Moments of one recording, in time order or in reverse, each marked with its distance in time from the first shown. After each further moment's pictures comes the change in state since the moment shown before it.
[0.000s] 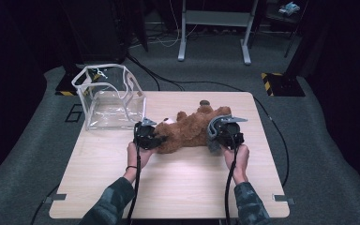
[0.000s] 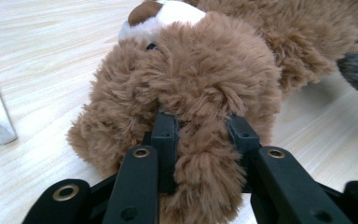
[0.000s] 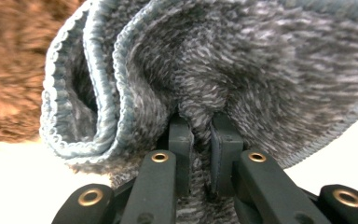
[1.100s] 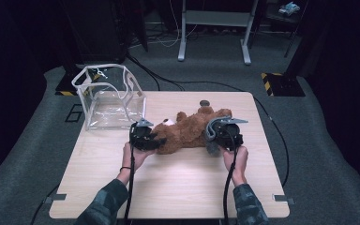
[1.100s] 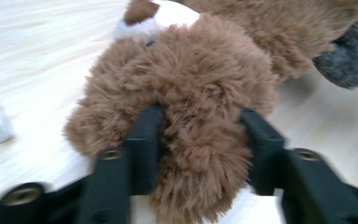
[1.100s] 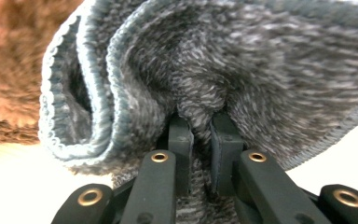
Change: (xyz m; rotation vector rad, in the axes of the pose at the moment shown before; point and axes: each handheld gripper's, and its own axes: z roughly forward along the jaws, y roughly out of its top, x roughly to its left) left arm 0.000 0.001 -0.013 0.019 -0.005 0.040; right arm 0.004 -0.003 0.000 -0.019 0.045 0.007
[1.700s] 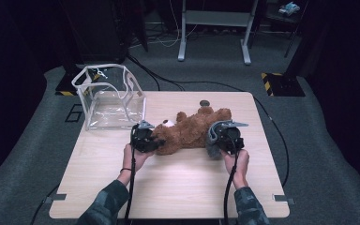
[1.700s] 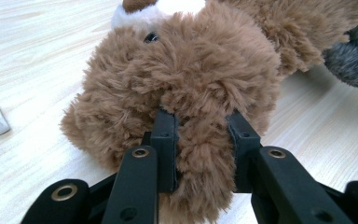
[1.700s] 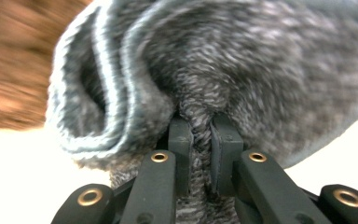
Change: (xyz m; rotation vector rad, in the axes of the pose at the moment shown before) left arm 0.003 -0.009 0.005 0.015 -0.039 0.010; right arm 0.001 -0.009 -0.002 0.018 -0.001 0.000
